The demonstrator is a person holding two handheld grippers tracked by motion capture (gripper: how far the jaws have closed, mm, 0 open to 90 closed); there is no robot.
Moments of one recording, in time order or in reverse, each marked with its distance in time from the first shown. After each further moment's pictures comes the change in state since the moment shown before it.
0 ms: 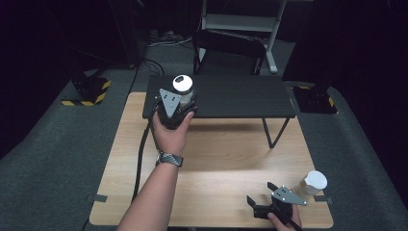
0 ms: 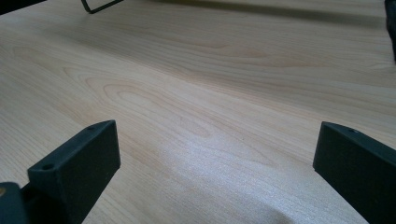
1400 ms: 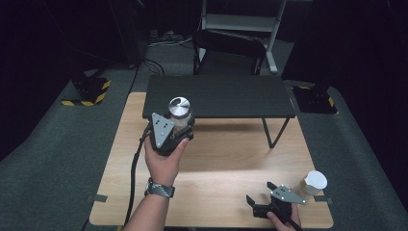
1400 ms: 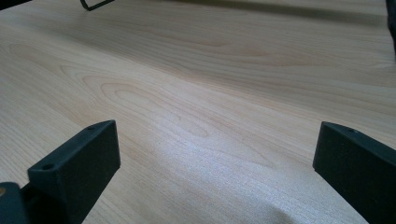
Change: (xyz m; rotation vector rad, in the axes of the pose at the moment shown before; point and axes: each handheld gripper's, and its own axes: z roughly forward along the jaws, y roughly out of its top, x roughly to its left) left arm -0.004 0.019 -0.075 0.024 -0.083 -0.007; right arm 0.000 0.002 0.002 0.008 -0.006 -0.003
